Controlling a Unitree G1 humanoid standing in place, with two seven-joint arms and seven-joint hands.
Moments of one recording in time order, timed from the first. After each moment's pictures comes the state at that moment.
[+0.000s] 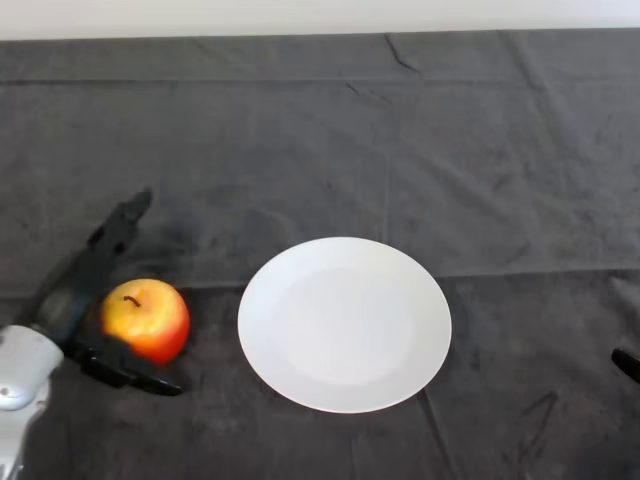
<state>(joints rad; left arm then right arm) -0.24 0.50 -0.07 0.38 0.19 -0.17 -0.17 0.00 -0.36 0.04 0.28 0.57 -0.16 -0.63</state>
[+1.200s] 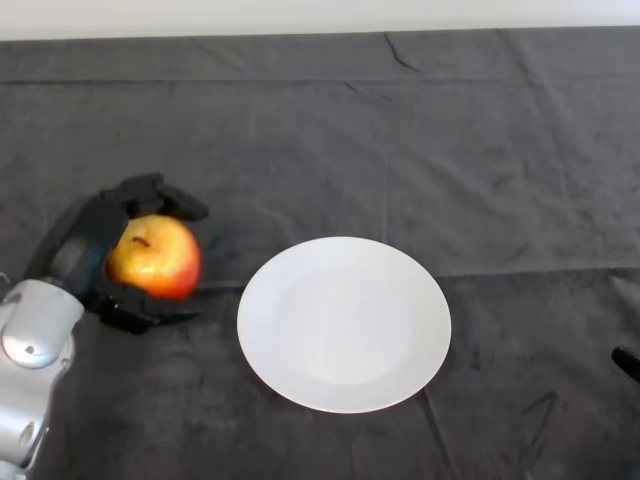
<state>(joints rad) -0.30 0.46 -0.07 0.23 0.25 0.00 -0.09 0.00 -0.36 0.04 0.28 0.56 -0.16 -0.62</state>
